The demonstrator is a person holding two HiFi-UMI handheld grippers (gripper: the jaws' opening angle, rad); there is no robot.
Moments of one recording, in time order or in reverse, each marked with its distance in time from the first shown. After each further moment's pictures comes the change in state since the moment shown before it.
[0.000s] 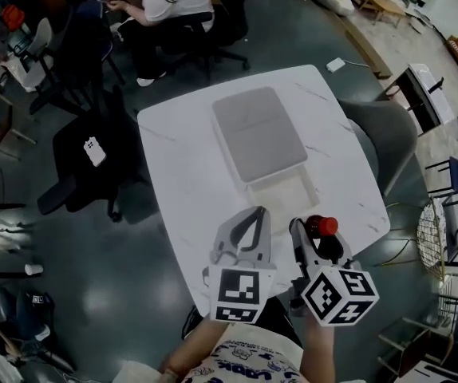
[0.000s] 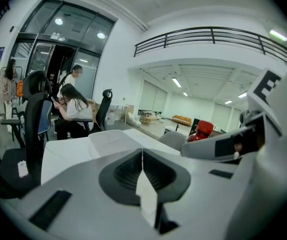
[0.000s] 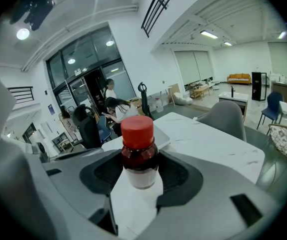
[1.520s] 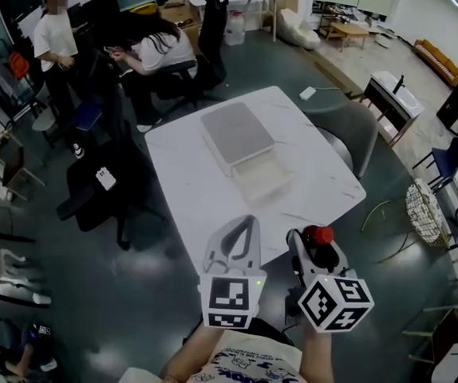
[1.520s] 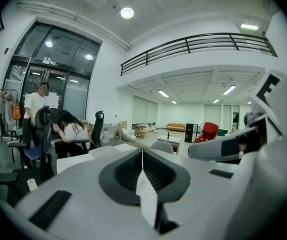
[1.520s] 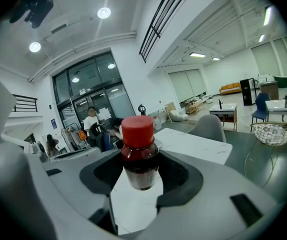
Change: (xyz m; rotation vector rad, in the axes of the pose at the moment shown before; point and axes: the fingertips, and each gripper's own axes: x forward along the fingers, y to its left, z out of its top) left arm -0.172 -0.099 0.002 0.154 -0.176 -0.026; right arm -0.202 0.022 -0.051 0.039 -0.242 -0.011
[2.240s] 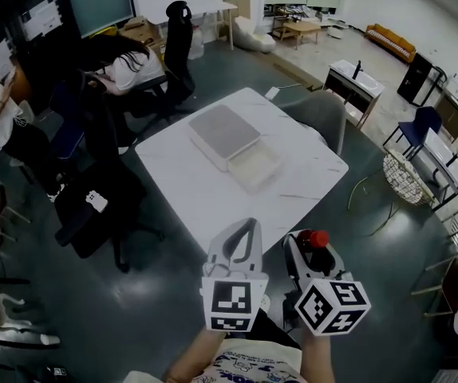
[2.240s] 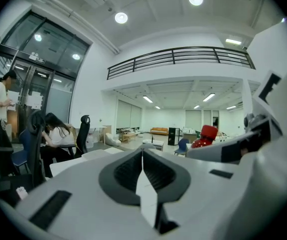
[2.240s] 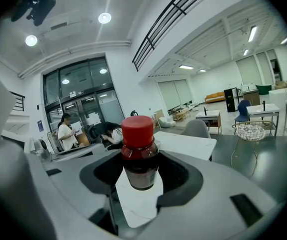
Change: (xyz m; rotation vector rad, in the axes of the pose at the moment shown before) left arm -0.094 0.014 0.001 0.038 -0.062 -0.205; right arm -0.075 0.087 -0.042 0.019 -0.092 -0.161
